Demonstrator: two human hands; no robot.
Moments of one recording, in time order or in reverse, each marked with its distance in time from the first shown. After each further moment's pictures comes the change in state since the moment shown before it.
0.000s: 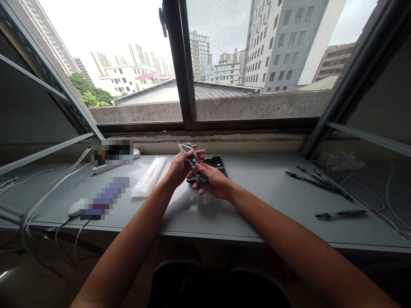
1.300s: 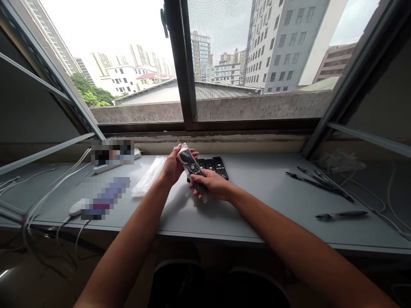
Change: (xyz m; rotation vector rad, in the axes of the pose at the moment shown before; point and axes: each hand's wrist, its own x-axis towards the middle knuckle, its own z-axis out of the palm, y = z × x) left_hand 0.009 0.009 -0.021 0.077 0.148 -0.075; right_hand -0.008 0.004 0.005 -0.187 -0.023 0.056
